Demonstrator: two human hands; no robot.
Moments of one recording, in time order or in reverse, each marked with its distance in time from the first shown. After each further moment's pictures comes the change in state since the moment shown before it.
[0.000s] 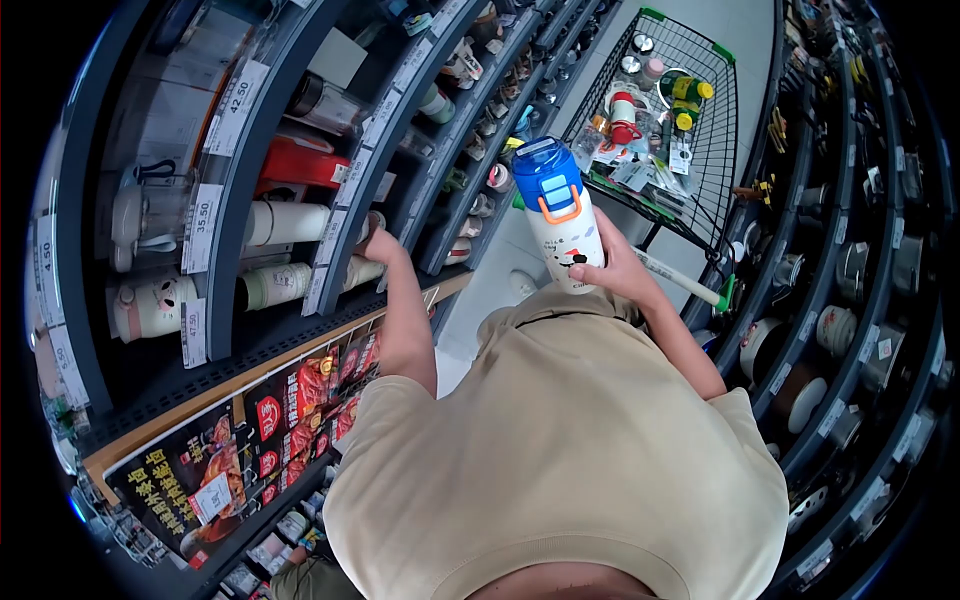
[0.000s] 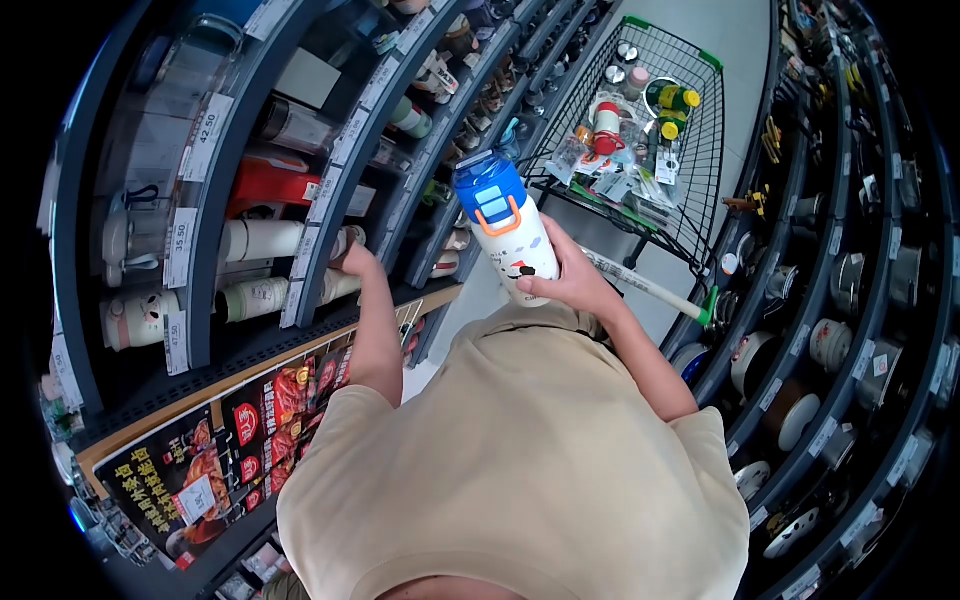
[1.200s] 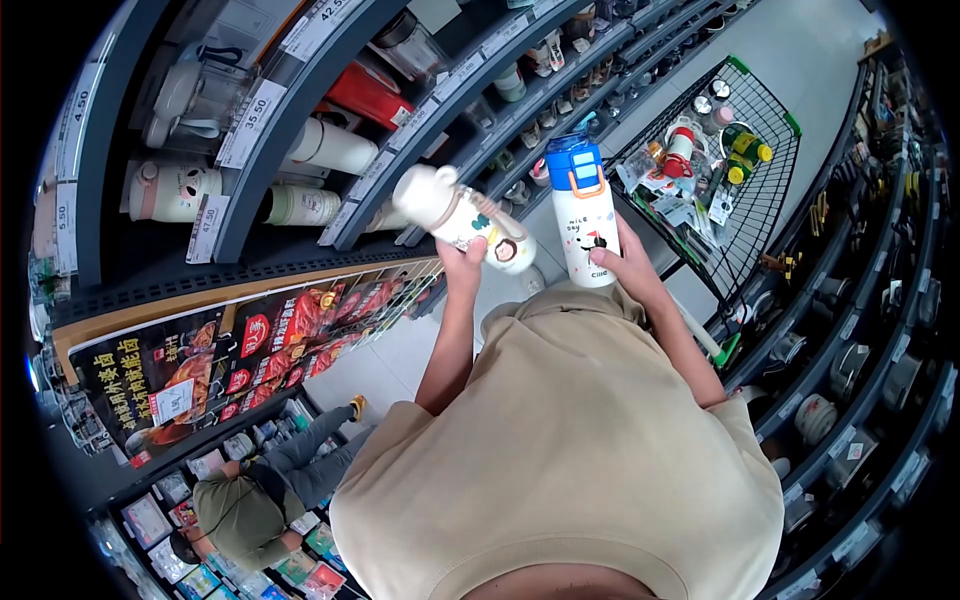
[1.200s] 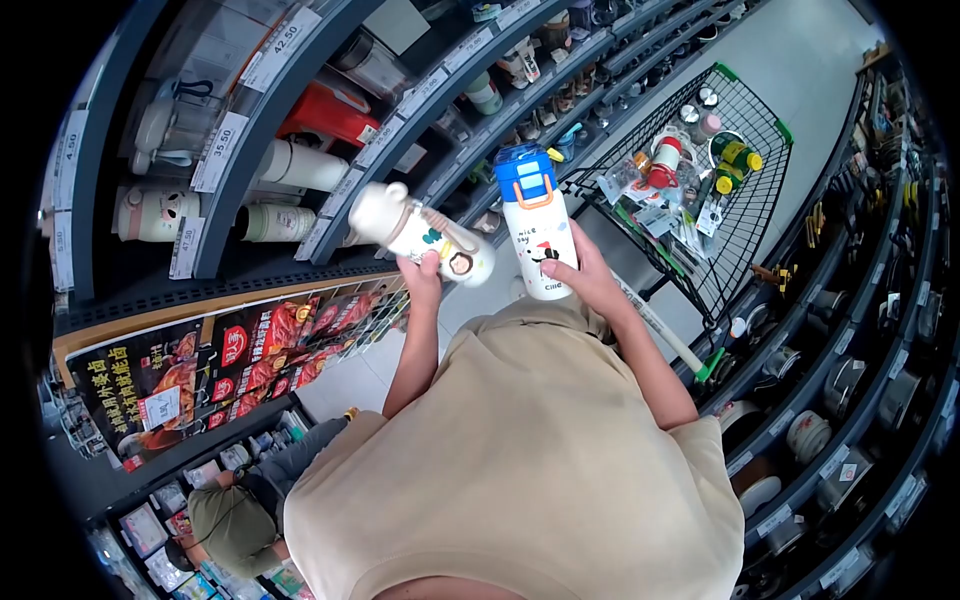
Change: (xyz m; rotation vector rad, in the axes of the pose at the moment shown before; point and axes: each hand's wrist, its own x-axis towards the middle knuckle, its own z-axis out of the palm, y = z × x) left_hand -0.158 0.081 -0.129 -0.766 -0.727 0.179; right_hand 0.036 0.023 -0.005 0.016 -0.136 0.075
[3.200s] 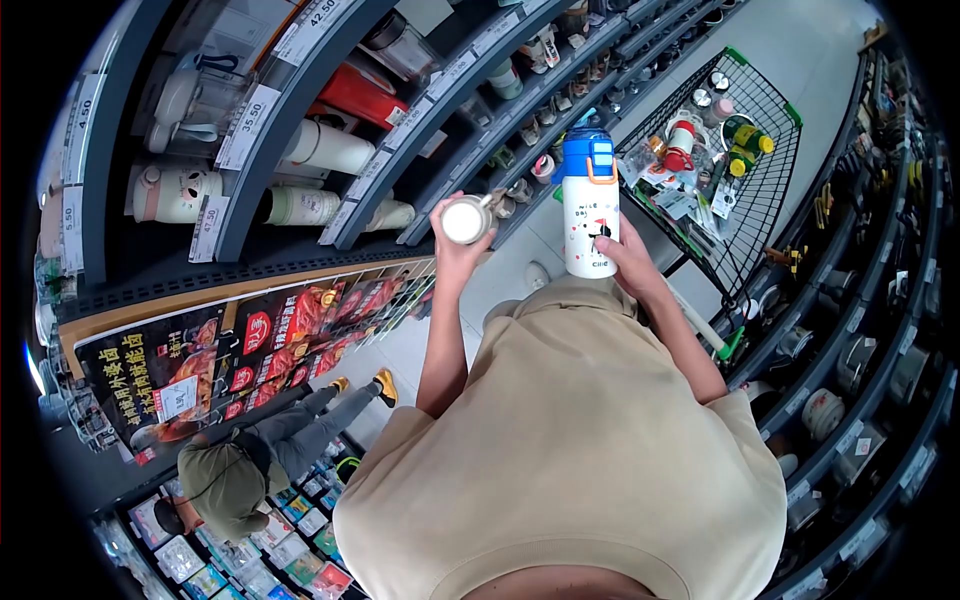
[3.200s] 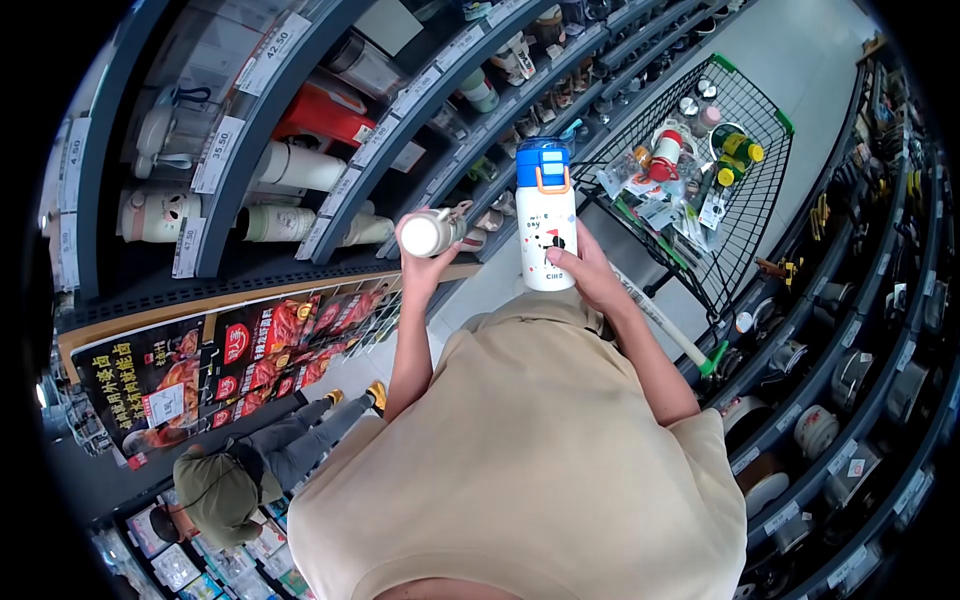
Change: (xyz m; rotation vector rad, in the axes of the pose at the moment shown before) left_hand 0.013 0.008 -0.011 0.525 -0.185 -0.005; right_hand -0.004 0.025 -0.010 0.341 -0.013 0.079
